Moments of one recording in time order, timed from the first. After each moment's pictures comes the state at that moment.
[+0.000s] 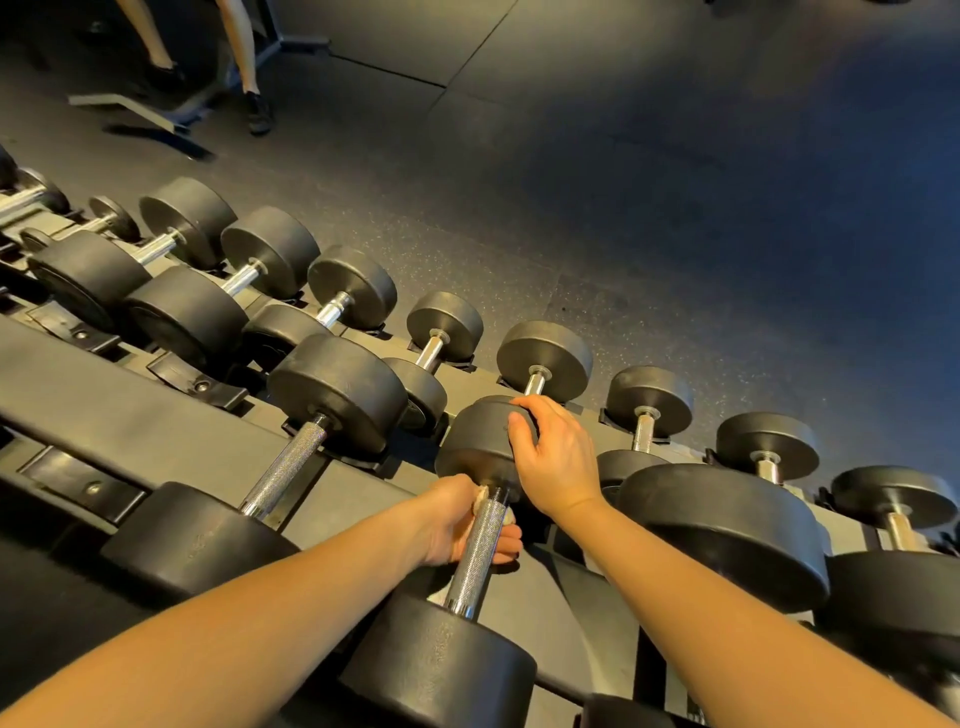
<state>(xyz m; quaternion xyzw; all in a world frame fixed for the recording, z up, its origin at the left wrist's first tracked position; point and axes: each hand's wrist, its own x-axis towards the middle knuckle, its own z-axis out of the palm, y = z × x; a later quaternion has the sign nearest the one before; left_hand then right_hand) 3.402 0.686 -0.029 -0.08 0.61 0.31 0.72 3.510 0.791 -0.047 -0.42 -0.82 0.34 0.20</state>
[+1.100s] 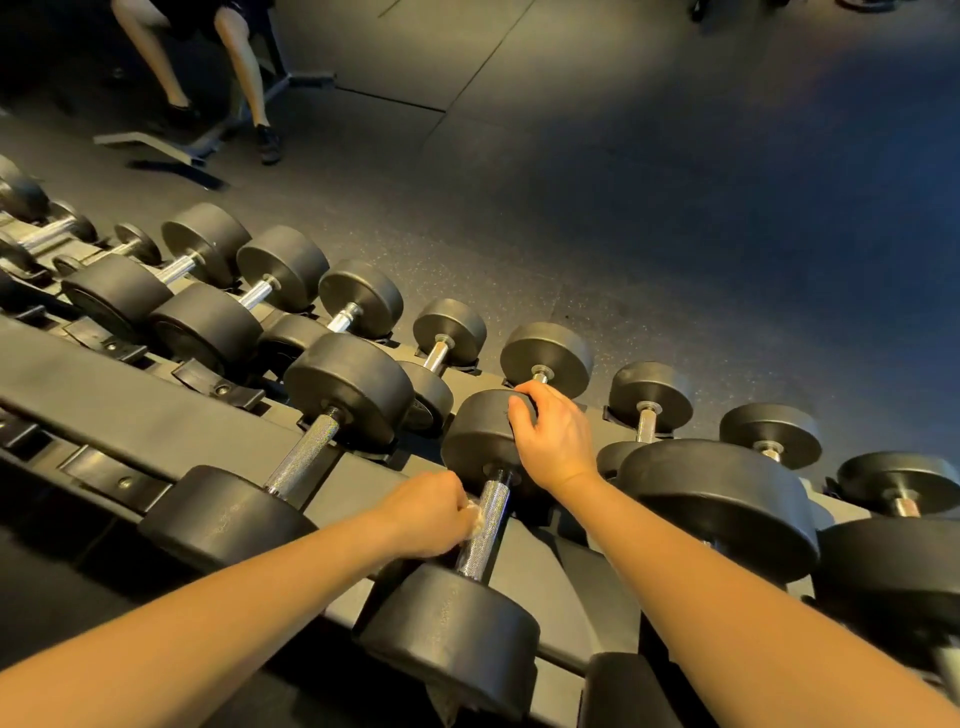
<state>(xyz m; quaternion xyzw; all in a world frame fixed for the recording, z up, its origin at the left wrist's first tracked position) 3.389 0.649 0.002 0.48 0.77 0.01 0.43 3.508 0.786 -0.034 -0.45 -0.80 0.34 0.19</state>
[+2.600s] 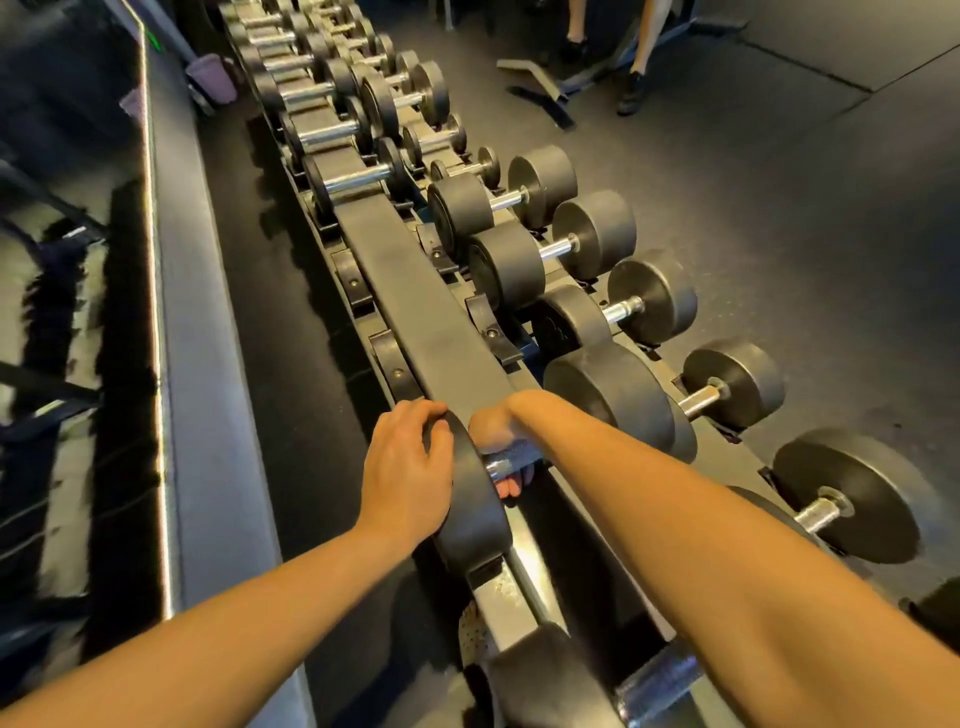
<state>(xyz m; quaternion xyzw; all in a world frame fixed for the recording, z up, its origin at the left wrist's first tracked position) 3.291 0.514 0.021 0.08 0.95 0.31 -0.01 3.223 0.667 -0.012 0.08 -0.79 0.30 -0.53</state>
